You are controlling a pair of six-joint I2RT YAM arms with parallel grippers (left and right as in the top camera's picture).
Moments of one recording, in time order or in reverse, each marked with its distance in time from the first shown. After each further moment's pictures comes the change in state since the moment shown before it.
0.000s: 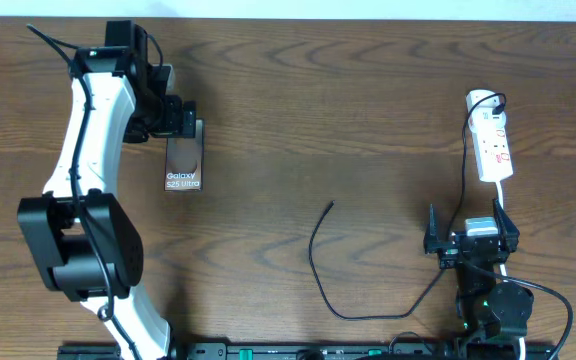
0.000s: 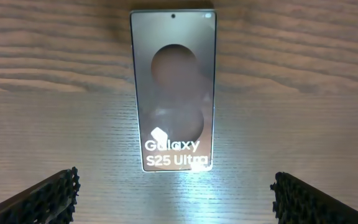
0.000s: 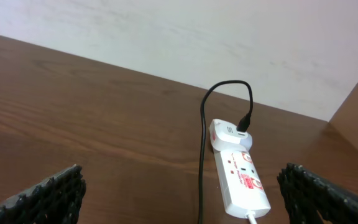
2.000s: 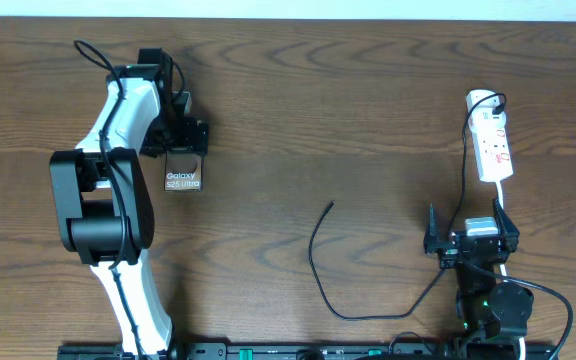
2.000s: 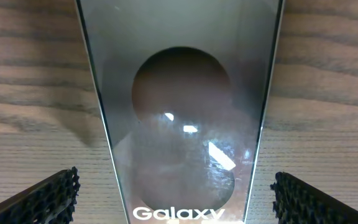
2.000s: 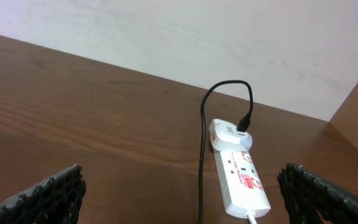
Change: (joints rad) left arm -0.024 0.194 -0.076 0.141 -0.049 0.000; right arm 0.000 0.000 0.000 0.000 0.000 0.000
